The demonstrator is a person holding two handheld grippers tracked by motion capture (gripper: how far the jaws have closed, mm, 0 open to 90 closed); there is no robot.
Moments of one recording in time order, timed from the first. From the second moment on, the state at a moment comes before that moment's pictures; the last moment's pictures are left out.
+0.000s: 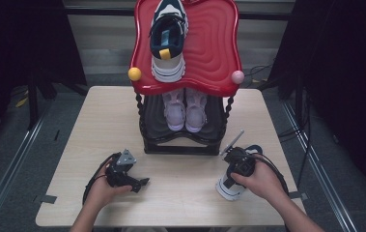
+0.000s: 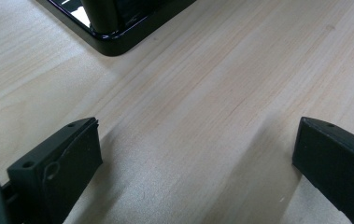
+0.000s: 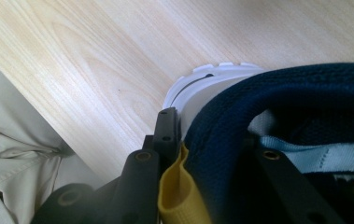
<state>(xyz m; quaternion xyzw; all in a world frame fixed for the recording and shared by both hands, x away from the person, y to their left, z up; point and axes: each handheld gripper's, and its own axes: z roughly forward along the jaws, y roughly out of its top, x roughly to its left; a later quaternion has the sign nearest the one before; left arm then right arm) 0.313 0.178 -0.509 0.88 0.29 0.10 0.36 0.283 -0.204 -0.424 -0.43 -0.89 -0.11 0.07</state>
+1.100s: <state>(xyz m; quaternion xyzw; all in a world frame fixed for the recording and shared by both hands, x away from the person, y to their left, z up) 0.313 0.178 -0.510 0.88 0.29 0.11 0.37 0.283 -0.211 -0.376 -0.37 -0.92 -0.12 0.07</state>
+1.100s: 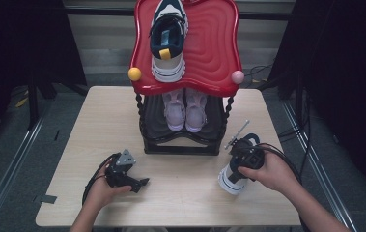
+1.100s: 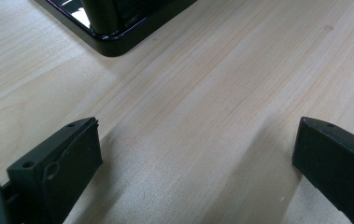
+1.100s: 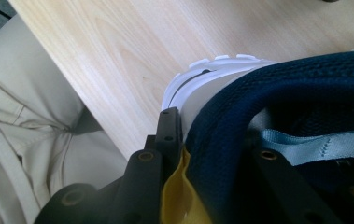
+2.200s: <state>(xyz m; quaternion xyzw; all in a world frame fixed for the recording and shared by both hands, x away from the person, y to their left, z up) 0.313 0.179 -0.510 0.88 0.28 0.10 0.36 0.286 -0.218 -0.262 -0.32 -0.94 -0.12 0.04</state>
